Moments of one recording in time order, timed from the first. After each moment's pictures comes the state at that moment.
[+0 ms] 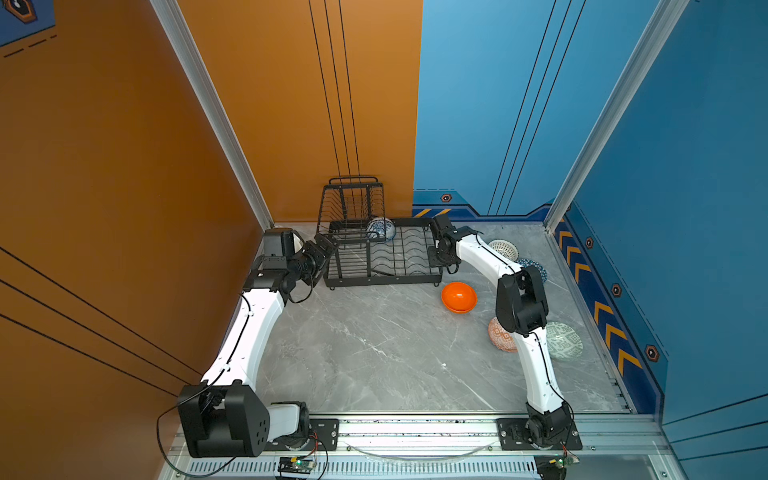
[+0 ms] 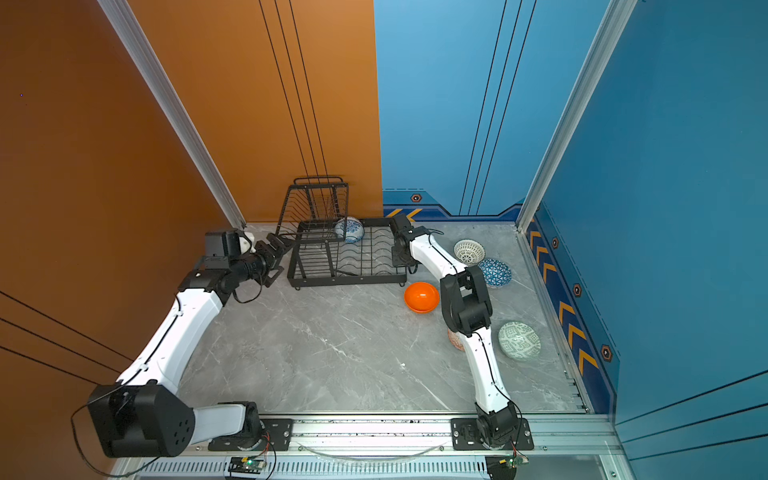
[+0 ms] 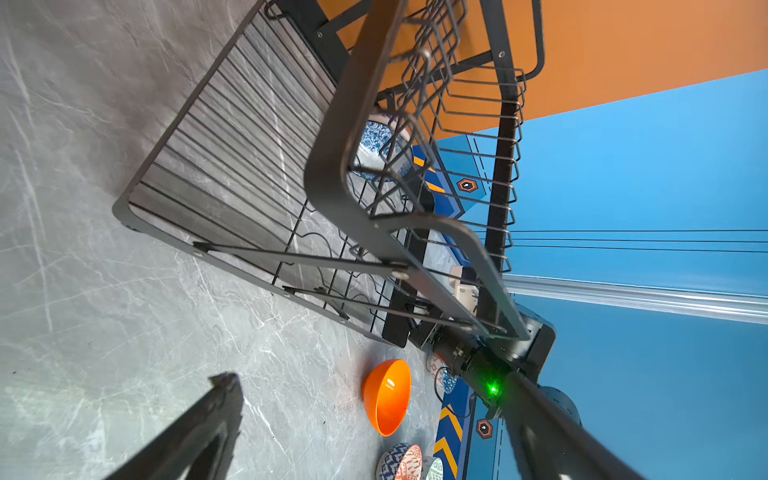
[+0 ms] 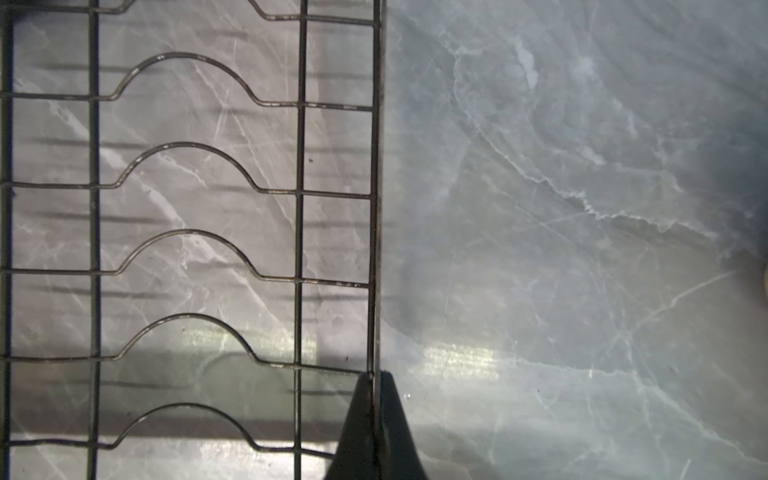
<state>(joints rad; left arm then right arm) 0.02 1.27 1.15 -0.47 0.42 -0.99 0.43 2.30 1.99 -0.83 0.16 0.32</state>
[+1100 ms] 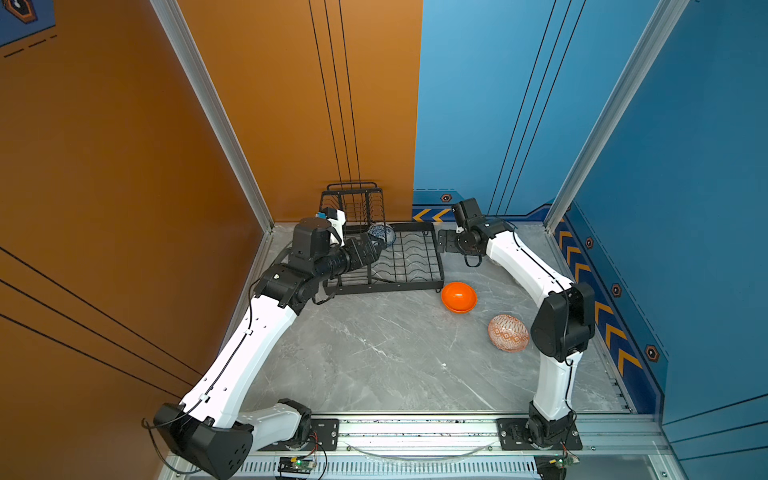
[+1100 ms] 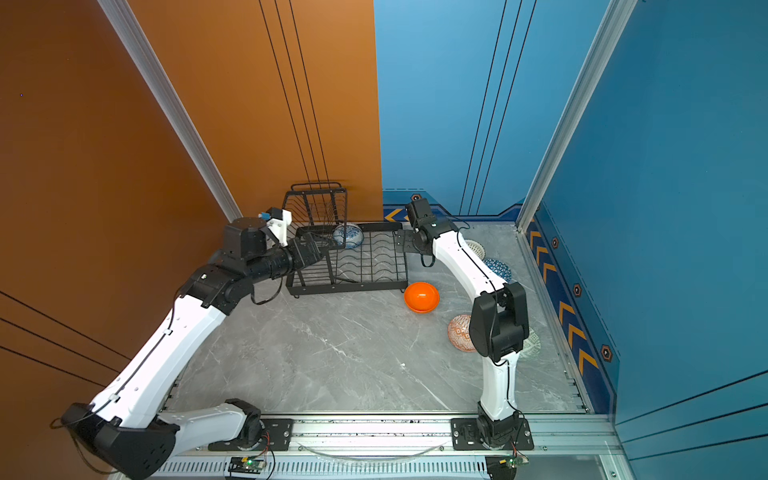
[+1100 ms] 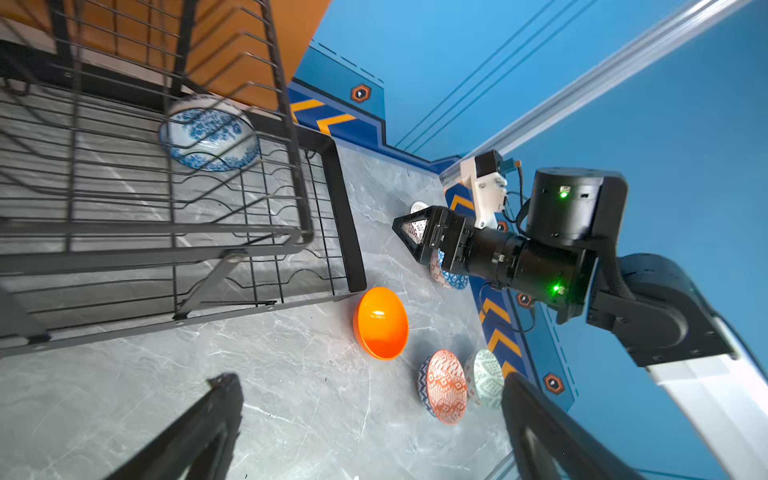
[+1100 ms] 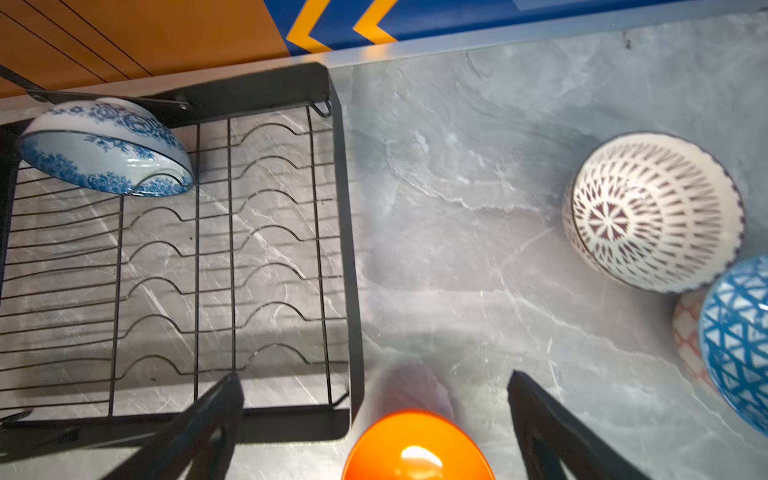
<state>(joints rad) -0.44 1.28 1.41 -0.61 0.22 -0.64 0.38 1.90 1.77 -0.82 0.14 0.43</state>
